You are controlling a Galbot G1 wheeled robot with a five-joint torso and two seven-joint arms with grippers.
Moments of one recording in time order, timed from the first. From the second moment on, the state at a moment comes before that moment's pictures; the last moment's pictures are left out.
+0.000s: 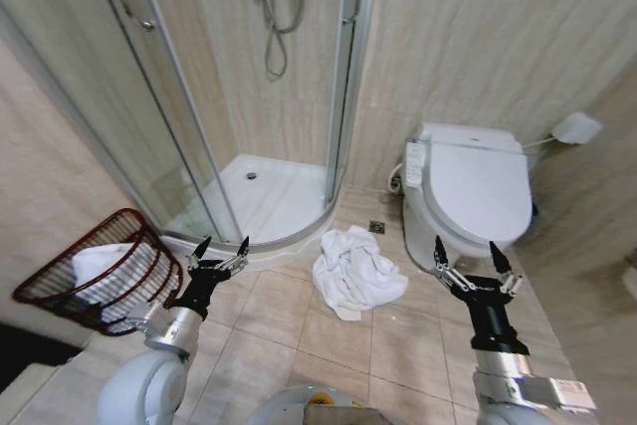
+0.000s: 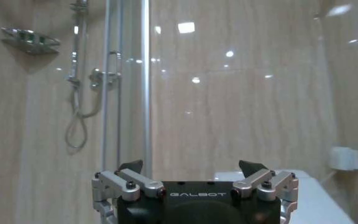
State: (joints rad) left arm 1.71 -1.49 -0.77 -2.45 -0.39 0.30 0.15; right arm -1.90 1.51 0.70 2.50 0.21 0.20 0.00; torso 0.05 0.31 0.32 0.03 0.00
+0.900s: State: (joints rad) left arm 1.71 -1.49 -0.77 -2.45 -0.39 0.30 0.15; right arm -1.90 1.51 0.70 2.50 0.21 0.20 0.00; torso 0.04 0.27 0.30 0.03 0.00
